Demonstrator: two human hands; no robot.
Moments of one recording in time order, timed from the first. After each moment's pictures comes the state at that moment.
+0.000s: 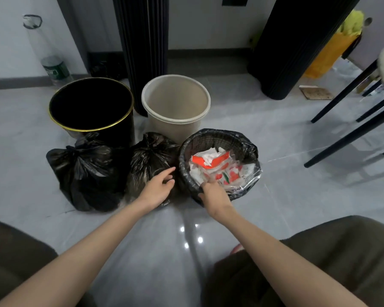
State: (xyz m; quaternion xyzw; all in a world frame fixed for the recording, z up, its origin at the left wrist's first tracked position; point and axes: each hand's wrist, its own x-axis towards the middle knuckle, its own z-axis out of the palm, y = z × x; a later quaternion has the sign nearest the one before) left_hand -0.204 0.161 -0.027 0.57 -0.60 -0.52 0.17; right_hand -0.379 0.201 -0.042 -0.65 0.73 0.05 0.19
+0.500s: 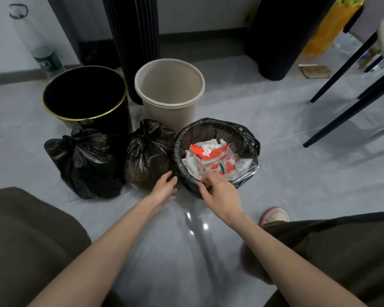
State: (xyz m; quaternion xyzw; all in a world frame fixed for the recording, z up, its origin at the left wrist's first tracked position) left_hand -0.232 0.196 -0.058 0.62 -0.36 -0.67 0.19; right_hand -0.386 0.267 -0.036 -0.63 0.73 -0.22 0.17
